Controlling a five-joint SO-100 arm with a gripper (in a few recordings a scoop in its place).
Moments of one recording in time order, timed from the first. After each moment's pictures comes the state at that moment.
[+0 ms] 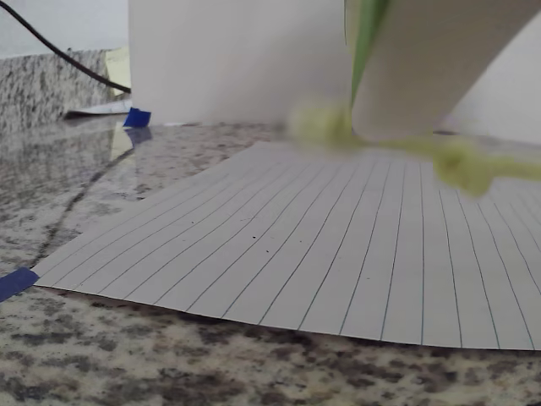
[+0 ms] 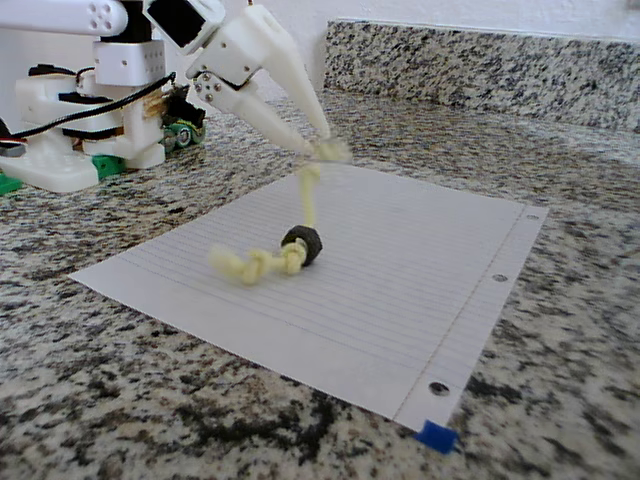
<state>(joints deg) -20.0 180.4 180.4 44.3 85.7</state>
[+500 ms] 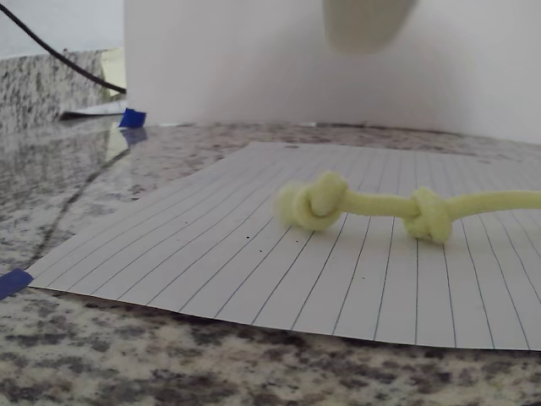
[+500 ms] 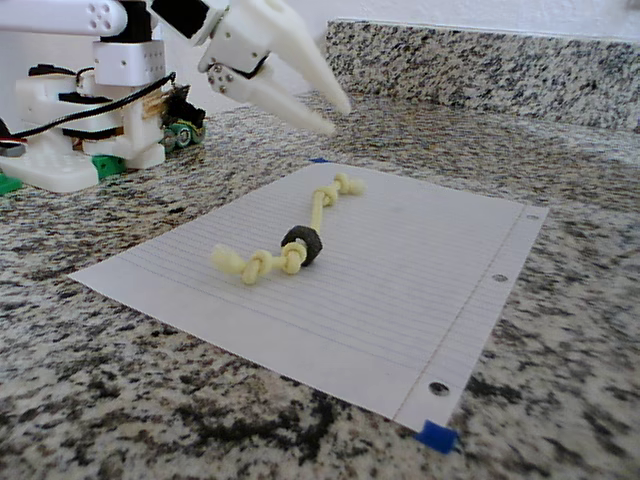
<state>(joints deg) -19.3 181.7 180.4 35.9 76.2</state>
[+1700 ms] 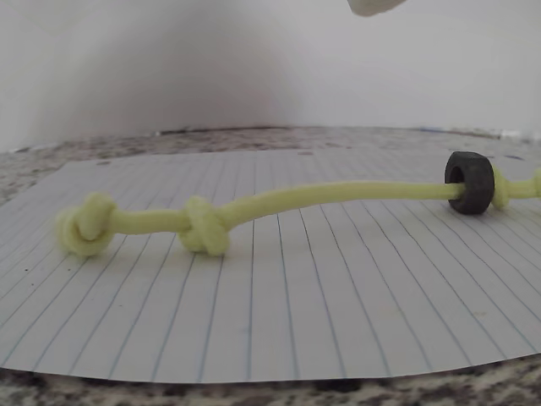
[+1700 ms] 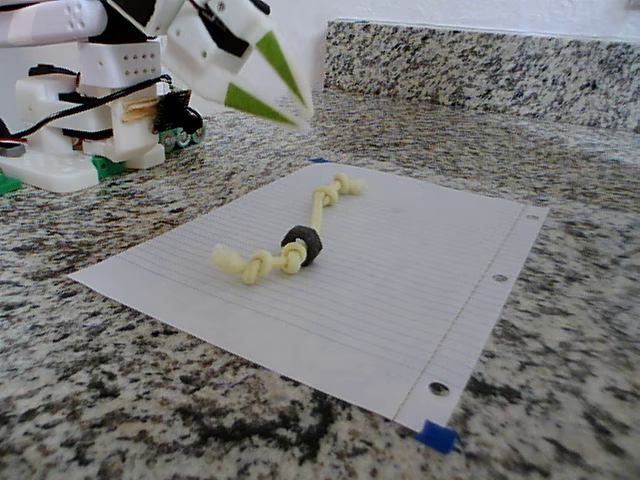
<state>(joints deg) -1.2 189.7 180.4 41.0 -76.4</state>
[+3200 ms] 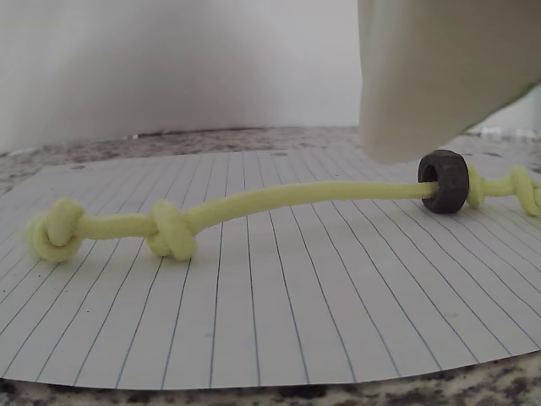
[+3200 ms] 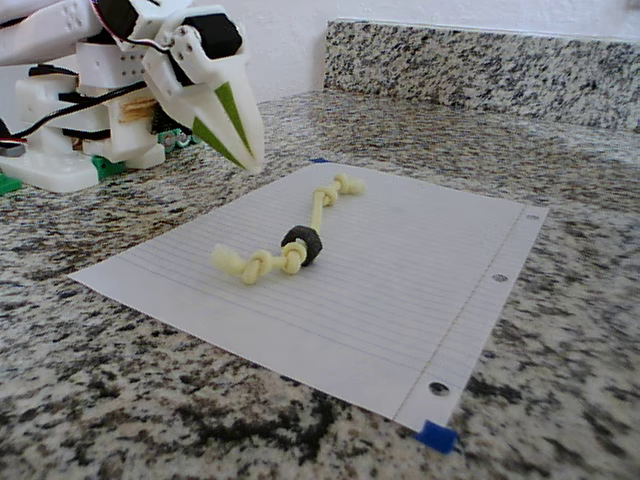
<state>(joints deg) 1.0 195.2 180.9 61.2 -95.2</state>
